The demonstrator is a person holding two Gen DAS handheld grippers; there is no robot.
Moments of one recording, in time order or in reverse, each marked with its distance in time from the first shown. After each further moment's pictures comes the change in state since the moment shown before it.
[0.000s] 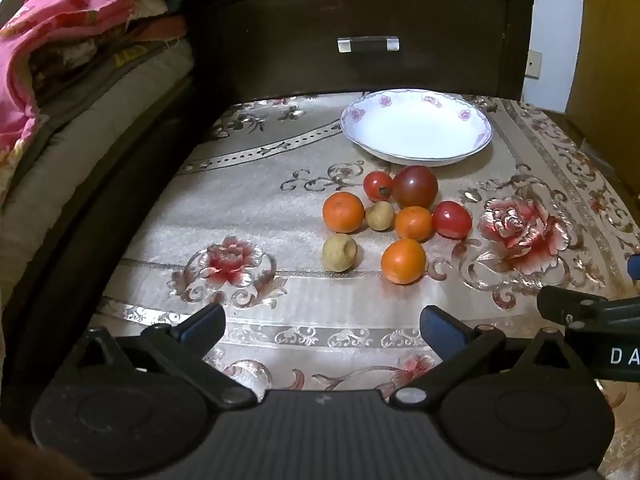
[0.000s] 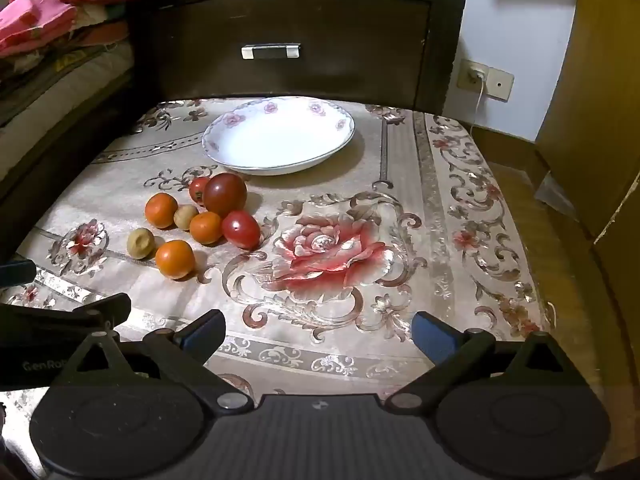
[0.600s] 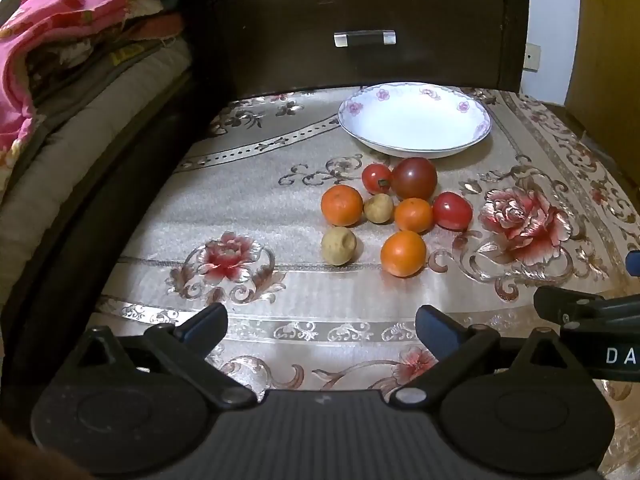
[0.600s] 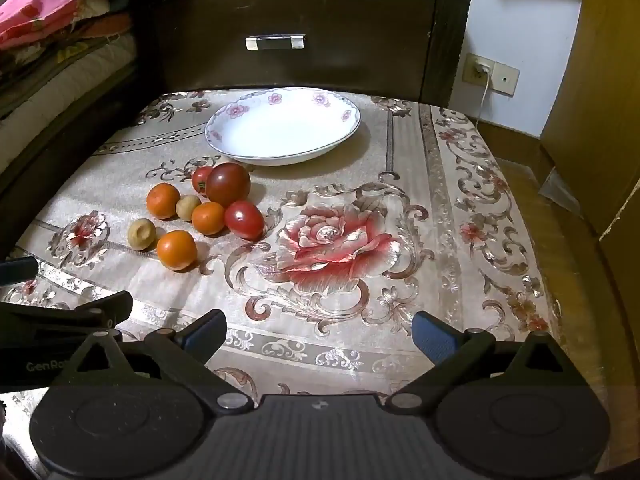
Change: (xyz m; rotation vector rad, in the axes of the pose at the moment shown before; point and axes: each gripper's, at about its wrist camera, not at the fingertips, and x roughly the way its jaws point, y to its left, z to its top) left arm 0.004 -0.001 0.000 0.013 0.027 0.001; right arm 0.005 0.002 -0.003 -0.004 0.023 0.009
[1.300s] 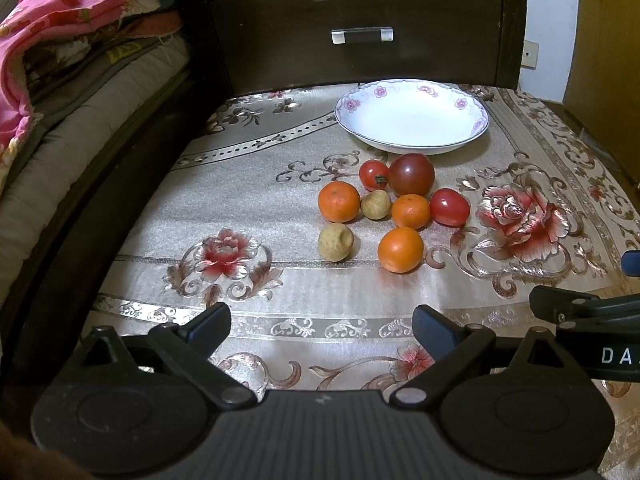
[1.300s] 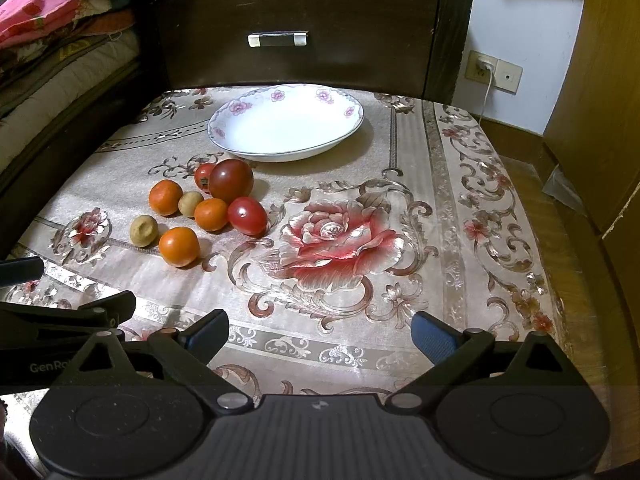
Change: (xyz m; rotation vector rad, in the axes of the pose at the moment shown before) left arm 0.002 0.000 -0.001 0.000 0.005 -0.004; right arm 0.001 0.003 -0.001 -0.001 0.005 0.003
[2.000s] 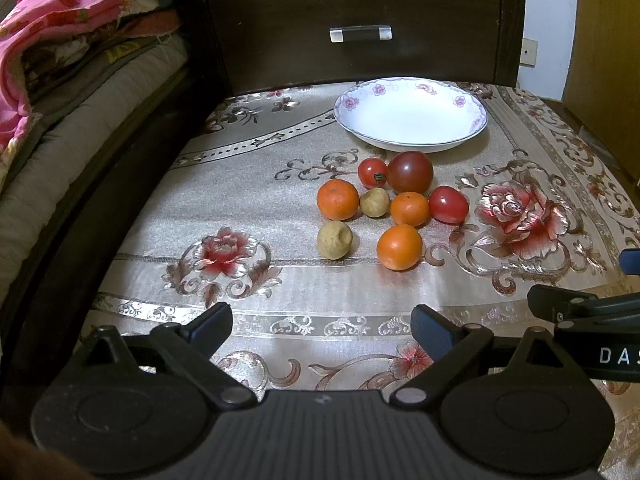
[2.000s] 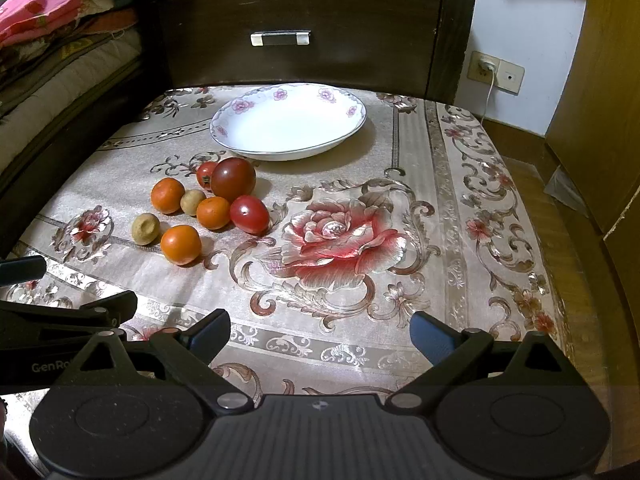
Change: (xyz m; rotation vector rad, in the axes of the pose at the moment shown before) left arm 0.000 0.000 -0.002 0.005 0.002 -0.004; right arm 0.000 0.001 0.000 -0.001 0.002 0.004
